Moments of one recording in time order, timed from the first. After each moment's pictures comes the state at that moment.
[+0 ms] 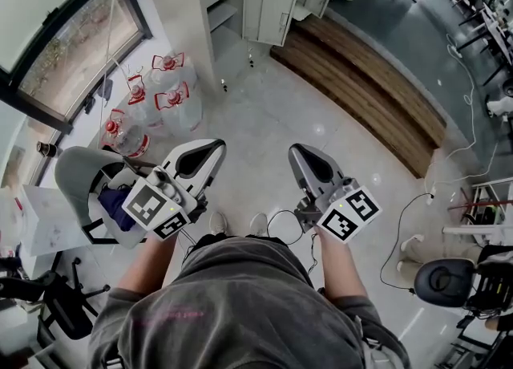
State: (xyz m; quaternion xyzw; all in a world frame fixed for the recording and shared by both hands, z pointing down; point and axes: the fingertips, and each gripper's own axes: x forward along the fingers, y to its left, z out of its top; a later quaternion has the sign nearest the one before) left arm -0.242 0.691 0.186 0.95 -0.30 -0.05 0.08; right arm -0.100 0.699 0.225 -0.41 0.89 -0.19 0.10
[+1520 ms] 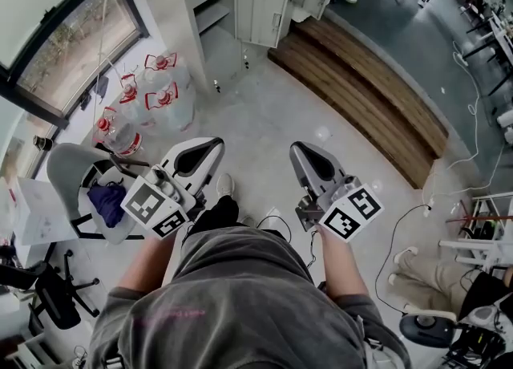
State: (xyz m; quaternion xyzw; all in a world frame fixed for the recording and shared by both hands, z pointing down) left arm -0.156 0.671 0.203 0.94 -0.33 -0.05 0.07; right arm -0.010 0.673 0.238 -0.38 0.90 -0.19 0.10
